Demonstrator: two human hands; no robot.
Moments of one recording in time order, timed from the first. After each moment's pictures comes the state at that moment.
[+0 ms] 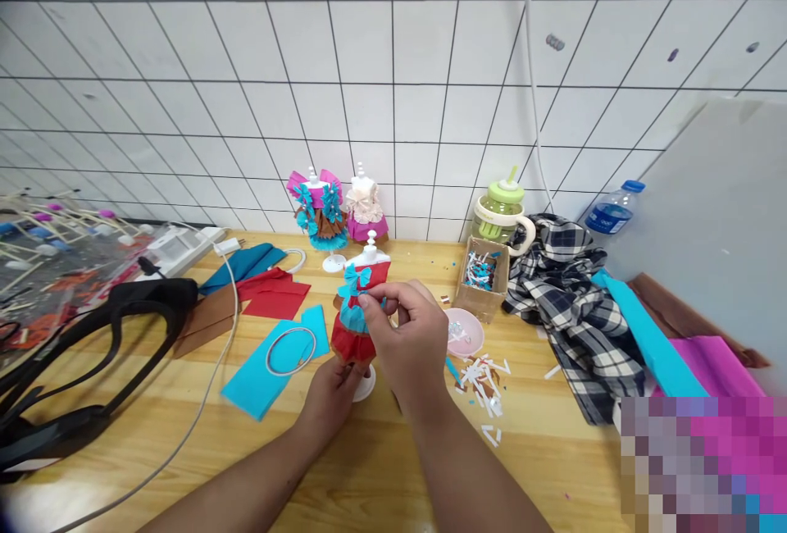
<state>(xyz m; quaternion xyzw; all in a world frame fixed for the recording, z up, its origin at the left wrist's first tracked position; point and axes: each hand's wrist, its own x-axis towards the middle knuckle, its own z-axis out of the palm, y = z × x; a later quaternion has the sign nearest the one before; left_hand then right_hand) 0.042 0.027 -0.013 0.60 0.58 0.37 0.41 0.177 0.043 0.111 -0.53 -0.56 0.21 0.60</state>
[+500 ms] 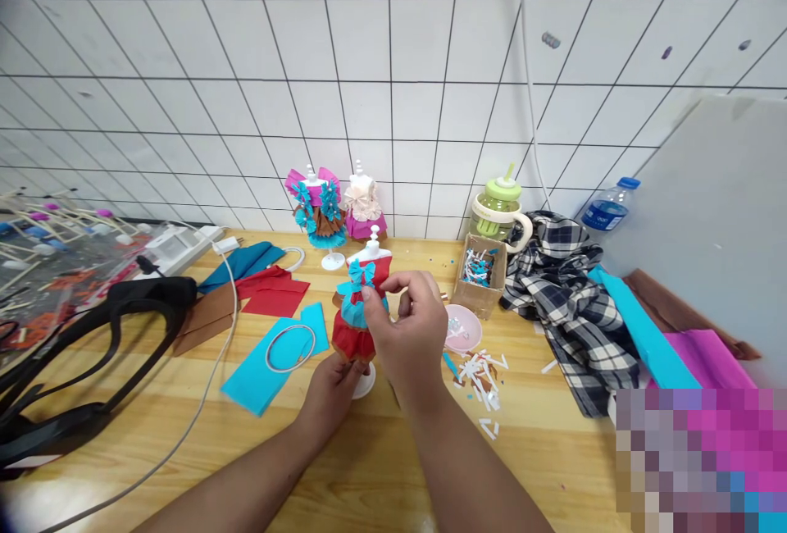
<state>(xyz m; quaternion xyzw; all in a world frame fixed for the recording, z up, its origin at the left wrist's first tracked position) 0.042 0.026 -0.016 0.61 0.56 0.38 0.40 0.173 0.045 0.105 -0.55 -0.53 0.17 0.62</state>
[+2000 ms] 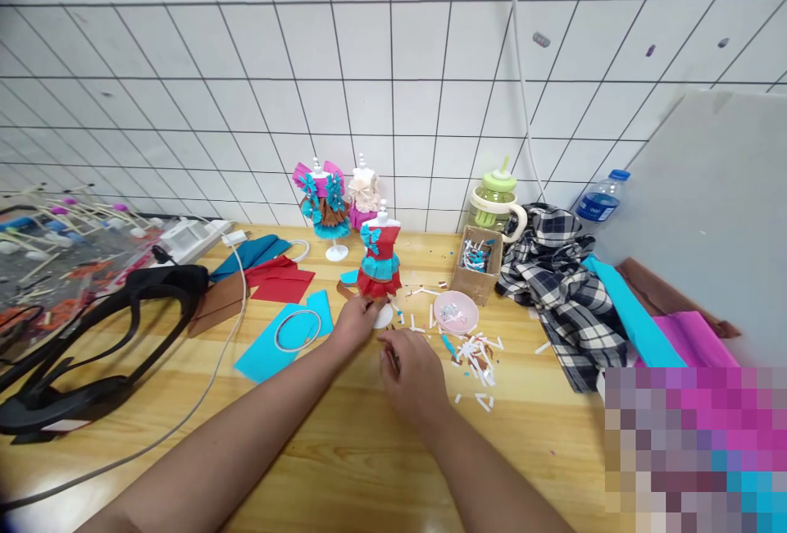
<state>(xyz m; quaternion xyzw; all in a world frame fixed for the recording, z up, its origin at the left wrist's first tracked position) 0.059 0.106 -0.023 0.69 0.56 0.34 0.31 0.200 -0.001 -0.008 -0.51 -0.75 0.16 0.39</state>
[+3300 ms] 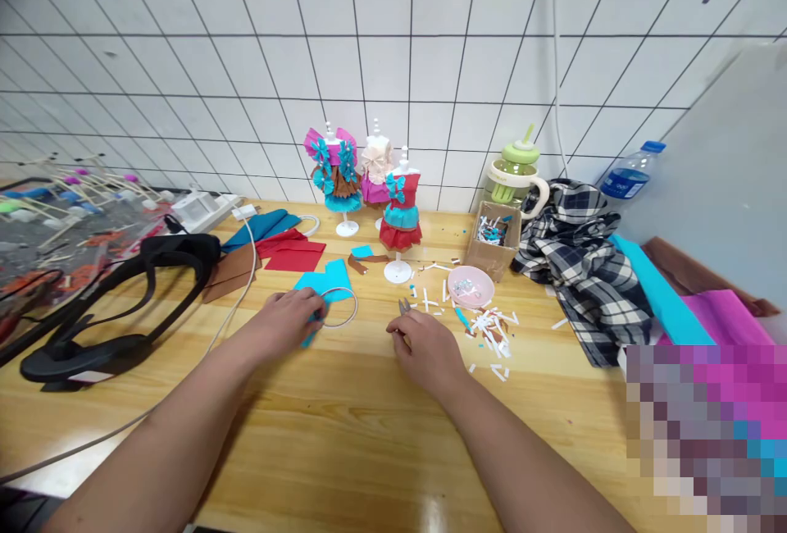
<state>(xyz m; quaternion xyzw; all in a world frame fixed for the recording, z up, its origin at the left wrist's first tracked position) -0.063 0.040 0.021 0.82 0.57 -0.02 0.07 0.204 -0.003 -0.009 -0.52 -0.80 0.17 0.25</state>
